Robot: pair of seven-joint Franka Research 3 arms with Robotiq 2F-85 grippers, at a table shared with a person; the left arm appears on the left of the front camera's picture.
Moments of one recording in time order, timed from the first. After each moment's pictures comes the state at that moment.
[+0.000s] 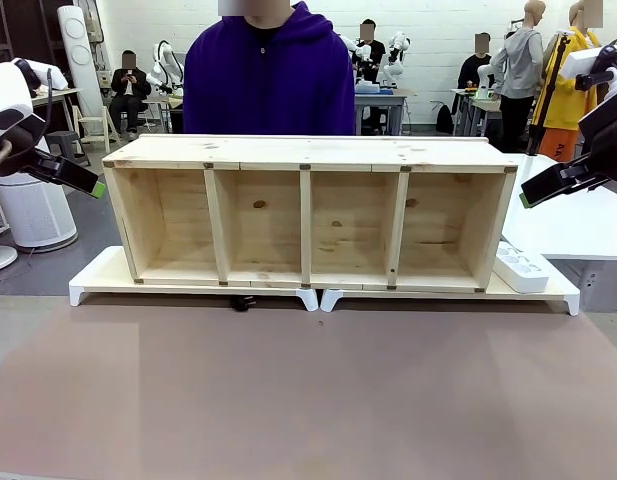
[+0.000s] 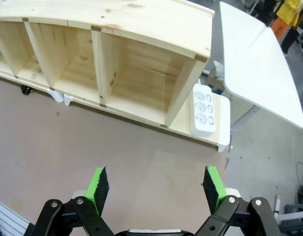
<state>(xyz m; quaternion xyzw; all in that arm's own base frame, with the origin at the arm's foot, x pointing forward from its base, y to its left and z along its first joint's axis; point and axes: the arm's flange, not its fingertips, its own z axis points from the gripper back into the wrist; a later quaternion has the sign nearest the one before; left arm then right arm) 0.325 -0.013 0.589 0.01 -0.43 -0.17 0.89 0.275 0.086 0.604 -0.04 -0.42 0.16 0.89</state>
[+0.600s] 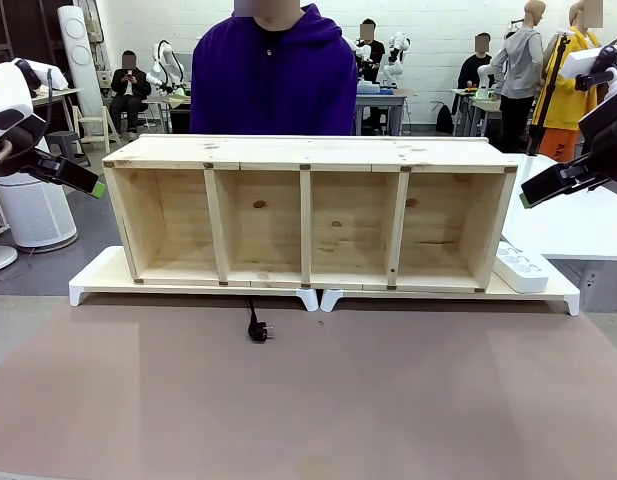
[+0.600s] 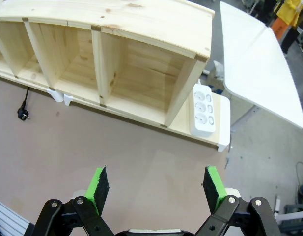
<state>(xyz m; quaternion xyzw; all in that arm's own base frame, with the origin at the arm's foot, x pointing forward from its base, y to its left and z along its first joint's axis) 0.325 -0.013 0.589 0.01 -0.43 -0.17 0.89 0.275 0.086 0.604 -0.04 -0.42 0.16 0.89</state>
